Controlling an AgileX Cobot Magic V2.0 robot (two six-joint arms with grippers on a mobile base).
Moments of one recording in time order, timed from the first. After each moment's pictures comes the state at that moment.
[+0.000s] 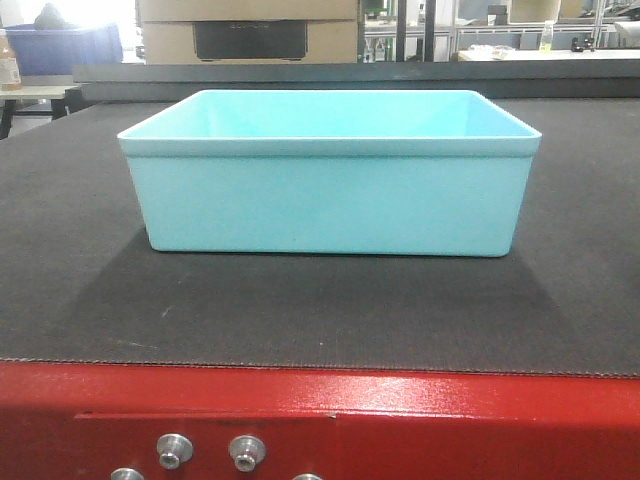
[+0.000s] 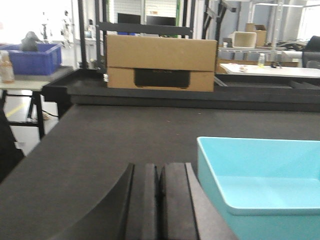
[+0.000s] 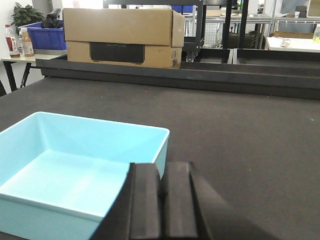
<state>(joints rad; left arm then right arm) -0.06 0.22 -0.41 0.01 0.22 -0.01 0.12 0.53 -0.47 -0.24 0.07 0.28</state>
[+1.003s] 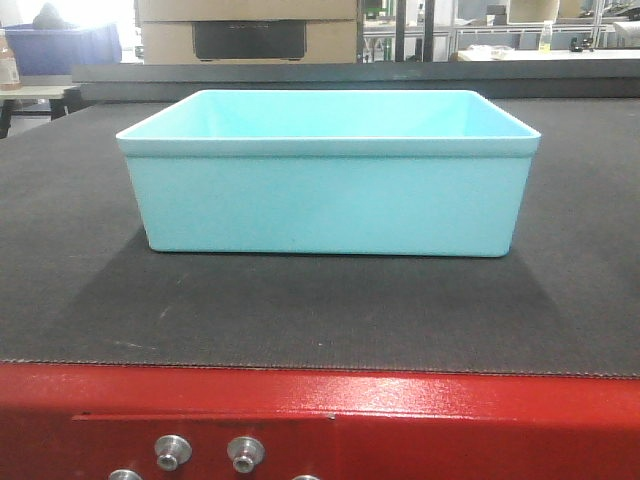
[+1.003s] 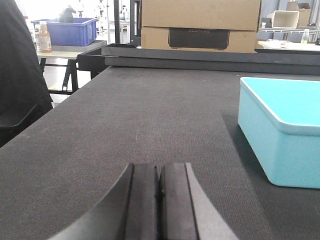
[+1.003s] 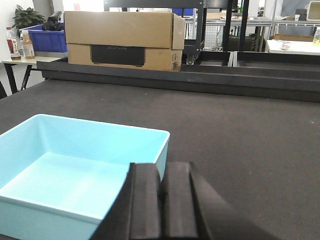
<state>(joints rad) 0.04 0.01 0.00 -0.07 0.08 0.08 0.12 0.53 -0.47 -0.24 0.06 0.28</state>
